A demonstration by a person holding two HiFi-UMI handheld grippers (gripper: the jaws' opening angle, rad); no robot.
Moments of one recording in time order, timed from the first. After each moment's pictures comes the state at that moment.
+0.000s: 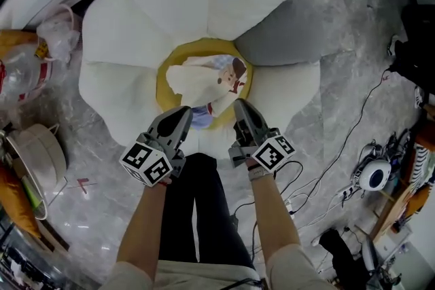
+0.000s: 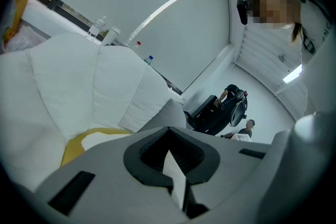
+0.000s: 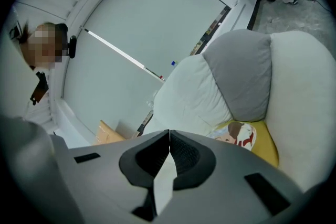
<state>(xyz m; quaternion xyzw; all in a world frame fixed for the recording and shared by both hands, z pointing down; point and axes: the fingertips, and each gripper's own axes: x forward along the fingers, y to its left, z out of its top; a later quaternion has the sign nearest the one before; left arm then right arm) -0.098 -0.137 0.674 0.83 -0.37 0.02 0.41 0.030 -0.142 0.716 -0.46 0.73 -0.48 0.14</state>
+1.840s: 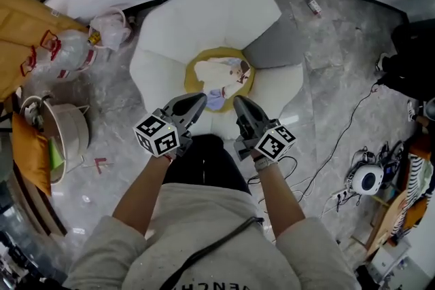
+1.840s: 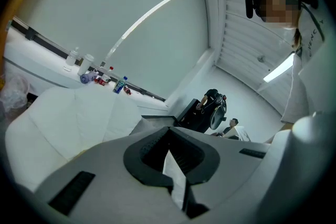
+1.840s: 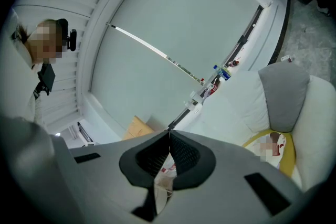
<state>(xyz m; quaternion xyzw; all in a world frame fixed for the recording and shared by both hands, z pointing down) -0.124 -0.060 0.408 0.88 -0.32 0.00 0.36 -0.036 -0.057 0.429 -0.36 0.81 -0.45 0.13</state>
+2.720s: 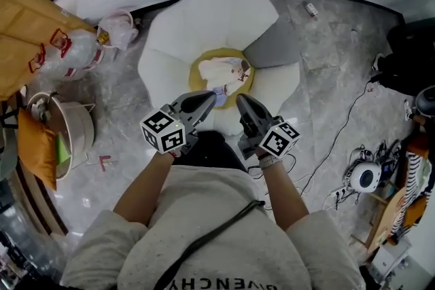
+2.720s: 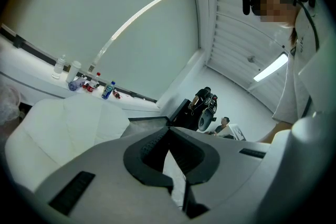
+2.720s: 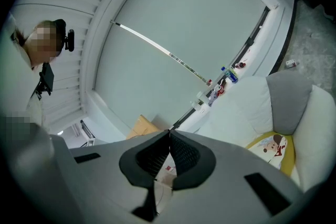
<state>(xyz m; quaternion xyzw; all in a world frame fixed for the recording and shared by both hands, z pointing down) -0.115 -0.032 0.324 0.90 -0.28 0.00 0.34 -0.045 -0.031 0.354 -0.35 0.82 -0.44 0.12</state>
